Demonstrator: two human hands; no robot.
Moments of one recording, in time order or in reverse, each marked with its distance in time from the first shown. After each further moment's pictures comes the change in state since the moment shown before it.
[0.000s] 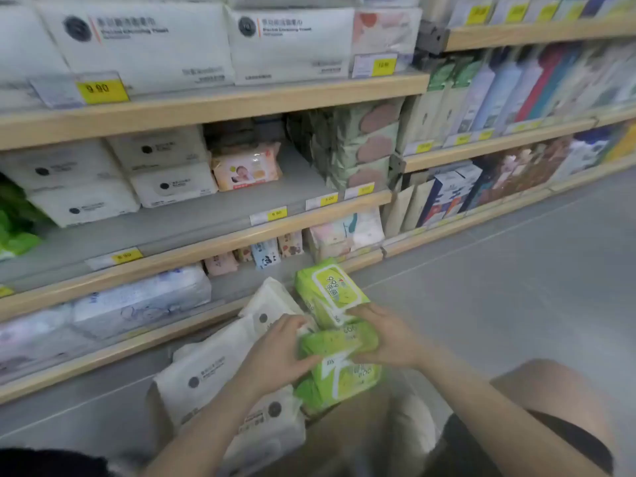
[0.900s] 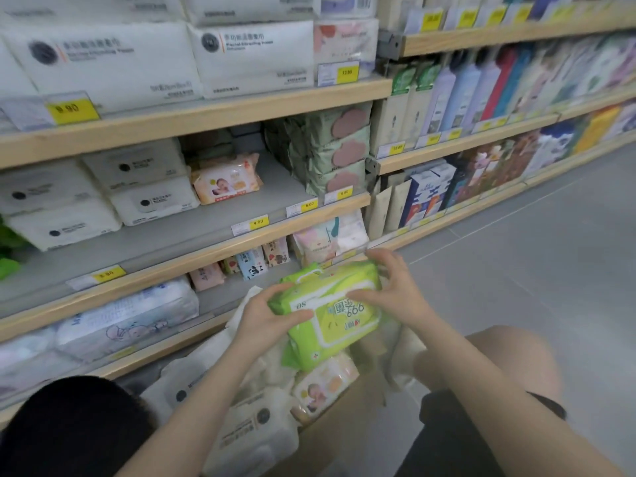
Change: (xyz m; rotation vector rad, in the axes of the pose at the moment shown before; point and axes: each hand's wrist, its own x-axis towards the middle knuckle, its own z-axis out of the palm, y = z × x) left_hand 0.030 0.042 -0.029 -0.586 0.165 -0.197; right_hand -0.010 -0.020 -0.060 0.451 0.496 0.157
